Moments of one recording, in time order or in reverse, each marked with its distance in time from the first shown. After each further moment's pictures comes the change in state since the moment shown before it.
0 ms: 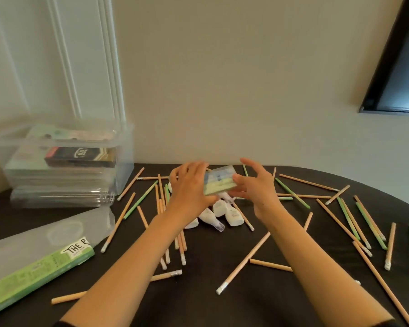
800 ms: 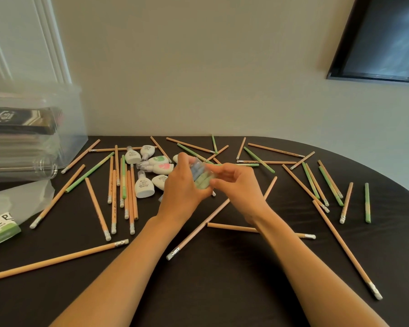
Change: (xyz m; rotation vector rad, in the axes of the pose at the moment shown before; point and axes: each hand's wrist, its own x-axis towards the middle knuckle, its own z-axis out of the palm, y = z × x) left_hand -0.042 0.062 0.060 -0.478 0.090 -0.082; right_hand -0.035 0.052 -0.062 -0.233 -0.190 -0.239
